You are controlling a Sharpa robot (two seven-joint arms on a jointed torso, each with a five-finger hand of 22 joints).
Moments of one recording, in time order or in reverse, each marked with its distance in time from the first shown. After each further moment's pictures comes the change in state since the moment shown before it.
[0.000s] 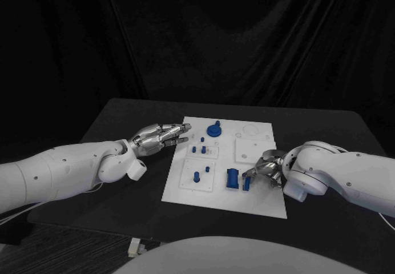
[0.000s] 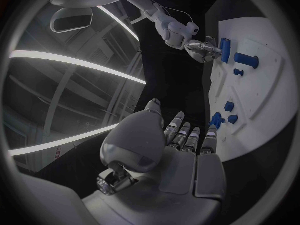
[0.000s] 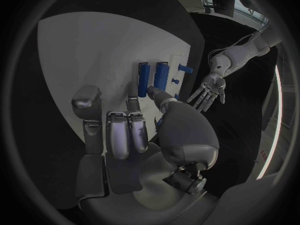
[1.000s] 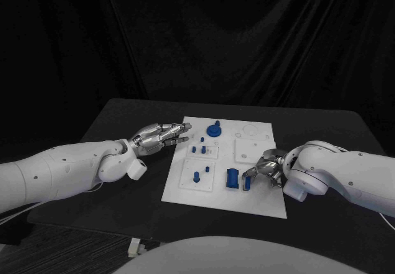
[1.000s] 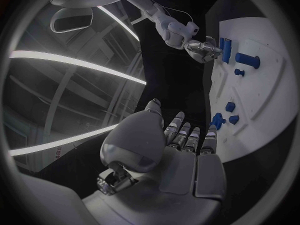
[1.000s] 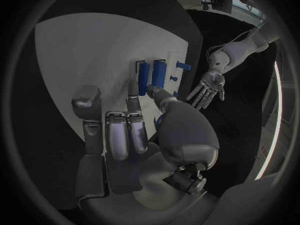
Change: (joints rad) left arm 0.003 0.001 0.000 0.002 0.000 0.000 0.000; left_hand 0.000 0.000 0.000 0.000 0.000 0.000 0.000 0.000 0.000 0.000 0.000 0.000 0.000 0.000 0.000 0.000 0.000 0.000 0.000 0.000 0.000 0.000; right arm 0.004 -0.008 0.000 0.010 0.021 -0.022 0.000; right_hand 0.045 0.011 0.003 -0.069 0.067 0.046 0.014 -0.010 0.005 0.000 0.001 0.000 0.000 0.007 0.008 0.001 0.000 0.000 0.000 0.000 0.000 0.000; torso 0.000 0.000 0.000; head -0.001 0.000
